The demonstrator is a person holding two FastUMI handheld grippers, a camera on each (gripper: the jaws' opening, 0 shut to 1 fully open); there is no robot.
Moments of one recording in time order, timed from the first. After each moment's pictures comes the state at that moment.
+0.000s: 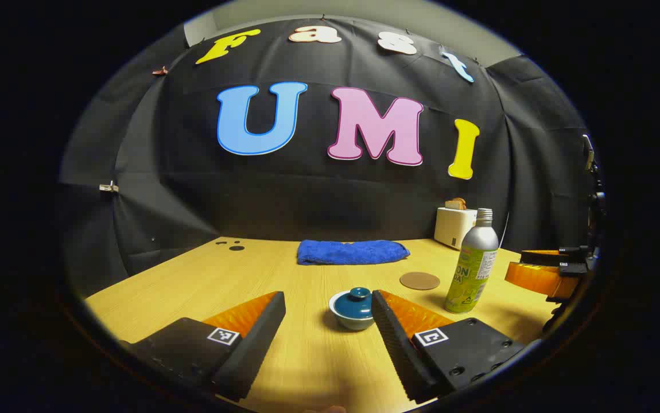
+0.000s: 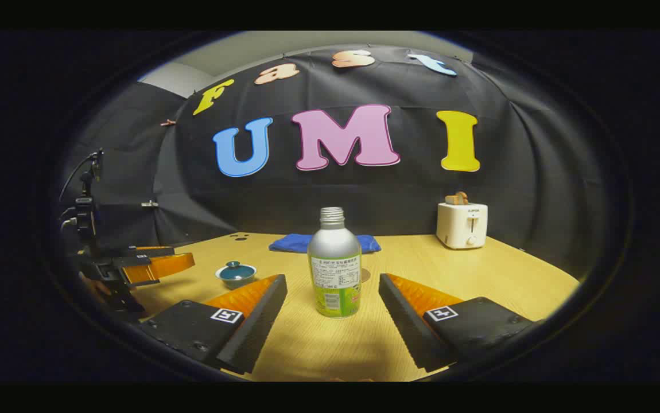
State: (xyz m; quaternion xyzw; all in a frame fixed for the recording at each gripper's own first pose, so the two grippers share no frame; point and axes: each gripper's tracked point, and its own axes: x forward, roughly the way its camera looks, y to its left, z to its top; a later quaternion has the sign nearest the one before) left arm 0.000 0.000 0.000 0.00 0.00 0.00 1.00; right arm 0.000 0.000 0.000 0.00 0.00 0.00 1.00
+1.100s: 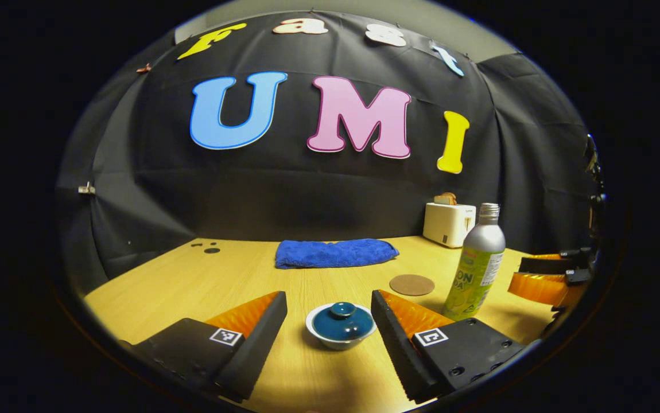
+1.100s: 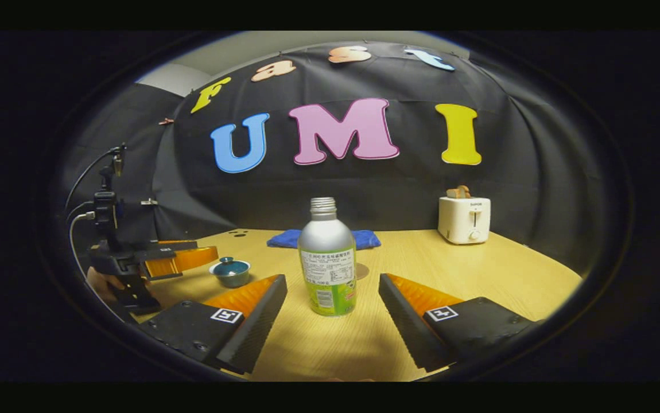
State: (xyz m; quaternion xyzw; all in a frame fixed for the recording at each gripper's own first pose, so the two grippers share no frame) left arm 0.067 -0.018 -0.010 0.03 0.01 -0.04 1.00; right arm 0.019 -0.014 -0.019 0.00 0.01 0.00 1.00
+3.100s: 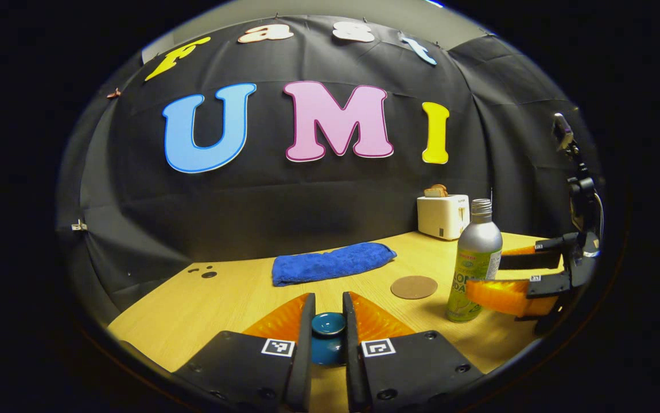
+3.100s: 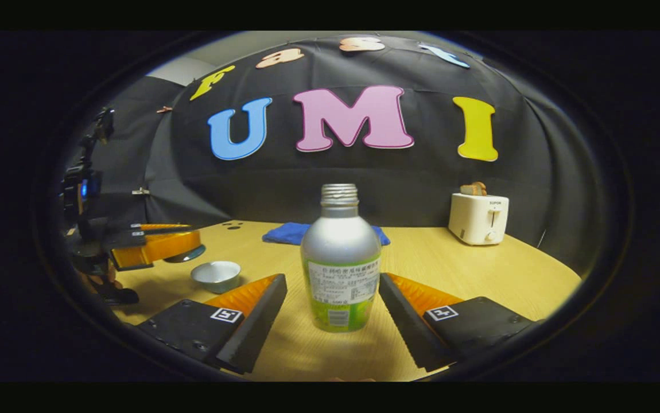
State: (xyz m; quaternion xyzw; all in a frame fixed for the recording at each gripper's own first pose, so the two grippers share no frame) left arm 0.071 -0.029 0.010 0.08 0.00 -0.06 1.00; right arm 0.086 0.000 -0.018 -0.01 0.02 -0.01 1.00
